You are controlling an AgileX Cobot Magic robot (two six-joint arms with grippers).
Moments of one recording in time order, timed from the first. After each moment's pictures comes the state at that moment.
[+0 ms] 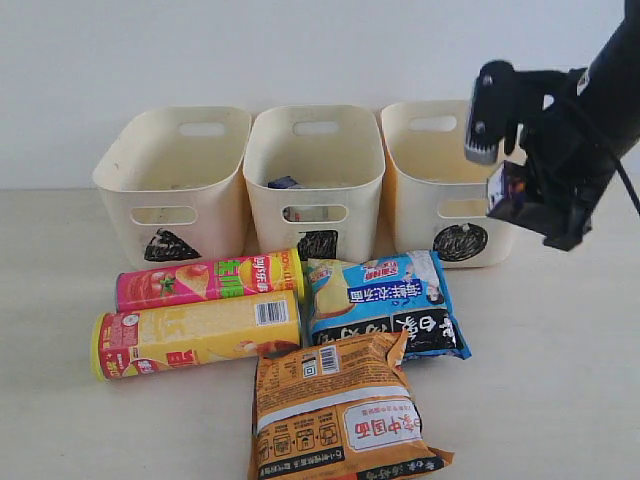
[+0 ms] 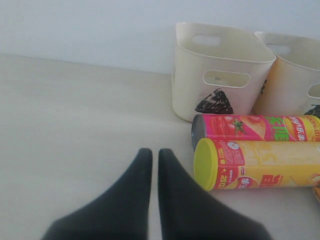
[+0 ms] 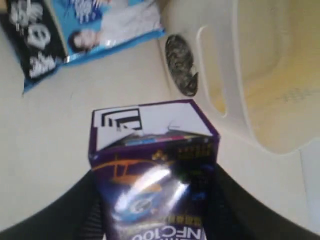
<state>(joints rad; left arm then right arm) 0.01 0.00 0.00 -0.03 0.29 -0.08 0.29 1.59 -1.28 -0.04 0.81 -0.99</state>
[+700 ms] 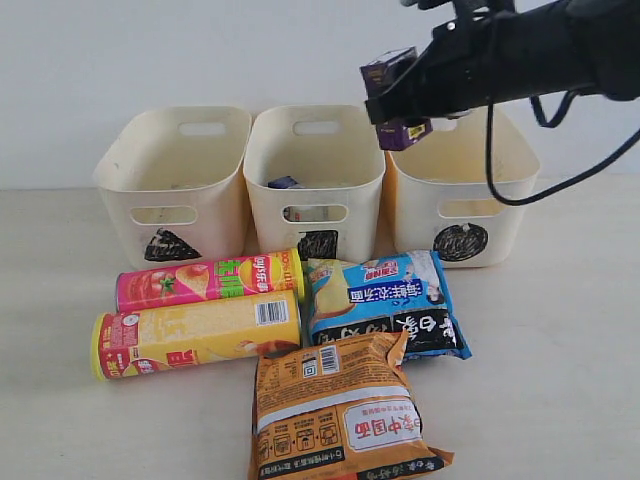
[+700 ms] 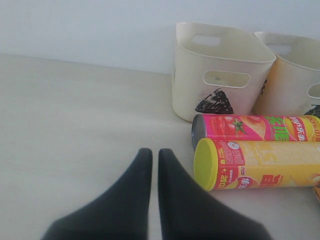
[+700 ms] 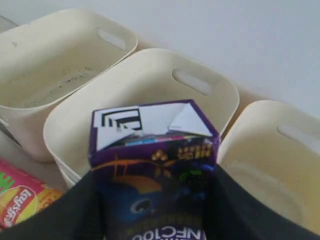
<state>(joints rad) 0.01 0.00 0.00 -0.03 0.29 -0.08 0.36 1.69 -1.30 1.01 0.25 -1.20</state>
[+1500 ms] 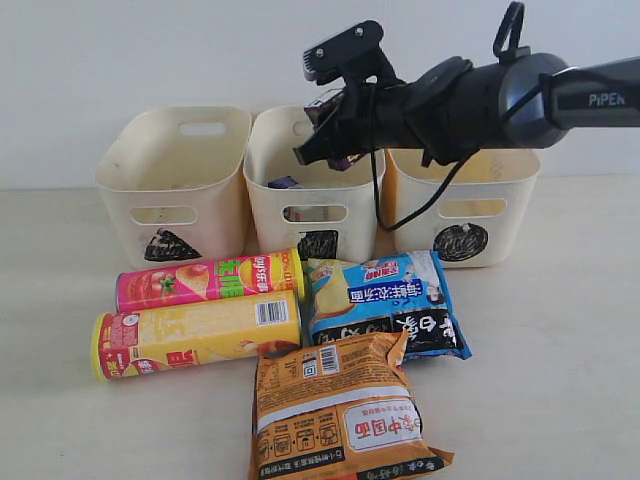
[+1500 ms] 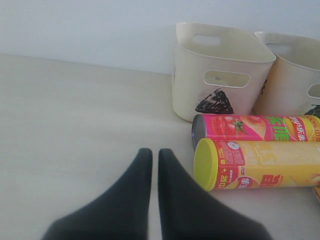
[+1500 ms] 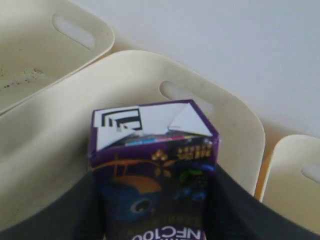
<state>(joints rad) 0.01 0.00 0.00 -0.03 0.29 -0.08 0.49 2.10 -1.61 1.03 -0.04 -1.27</state>
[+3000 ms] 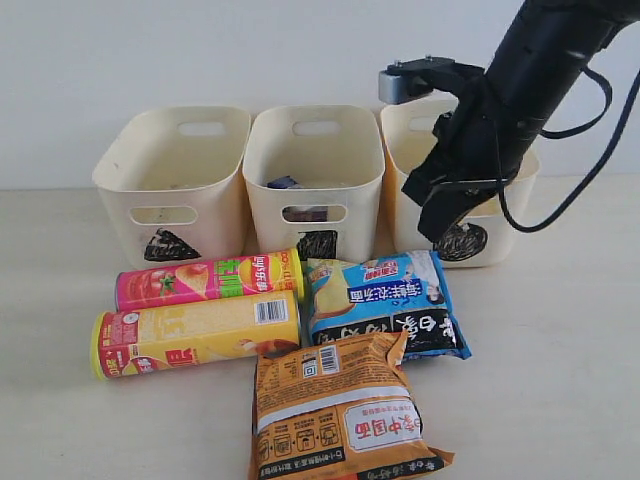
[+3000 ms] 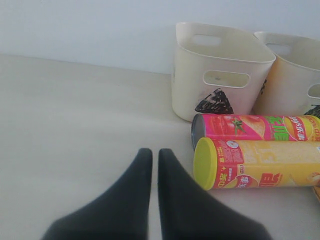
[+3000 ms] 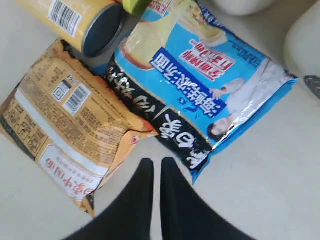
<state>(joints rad) 0.01 0.00 0.00 -0.03 0.29 -0.08 0.34 1.82 -1.59 0.34 1.20 -0.57</state>
